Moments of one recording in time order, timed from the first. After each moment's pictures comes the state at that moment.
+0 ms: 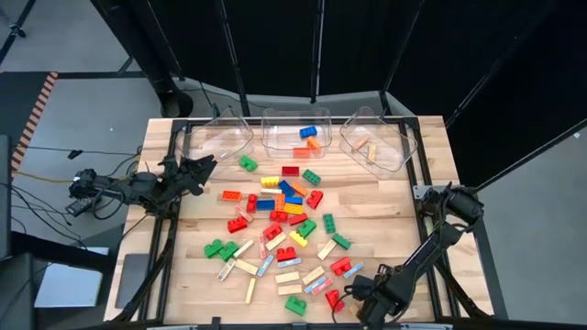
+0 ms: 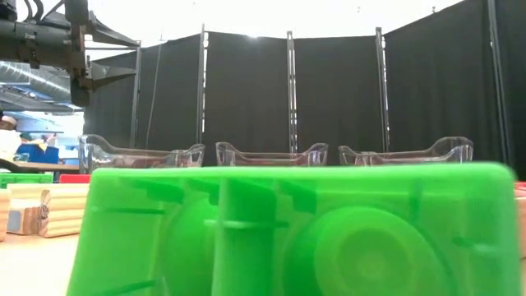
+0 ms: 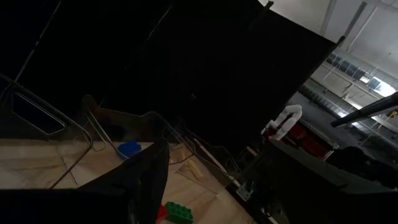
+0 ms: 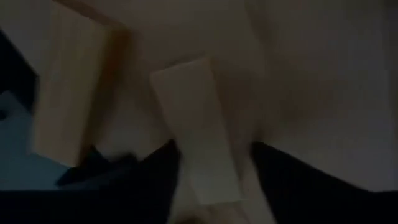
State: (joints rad) left arm -0.23 0.07 0.10 0.19 -0.84 -0.56; right arm 0.87 1.98 1.26 -0.80 -0.15 1.32
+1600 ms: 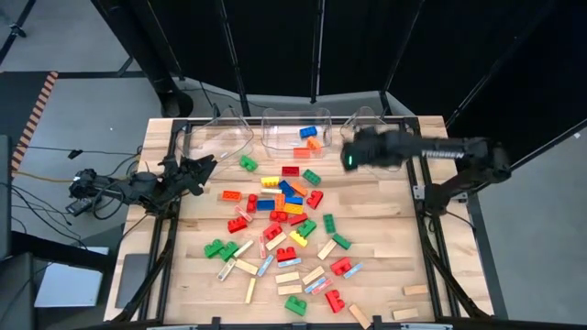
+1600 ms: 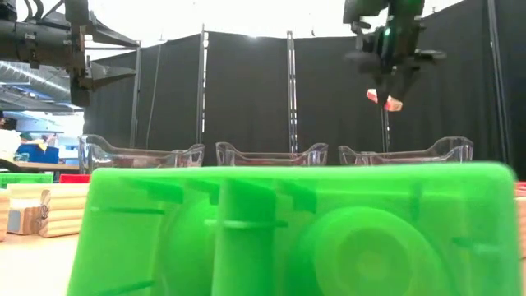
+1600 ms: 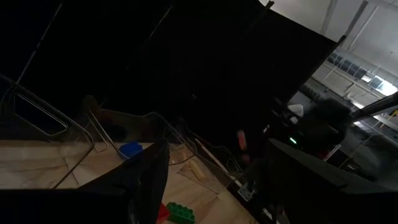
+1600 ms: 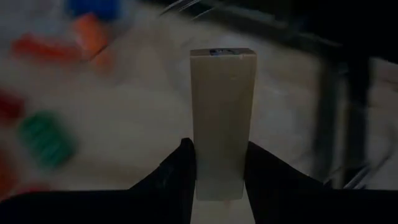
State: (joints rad) left arm -0.23 0.07 0.10 0.19 -0.84 -0.55; right arm -0.26 1.42 1.25 -1.27 0.54 1.04
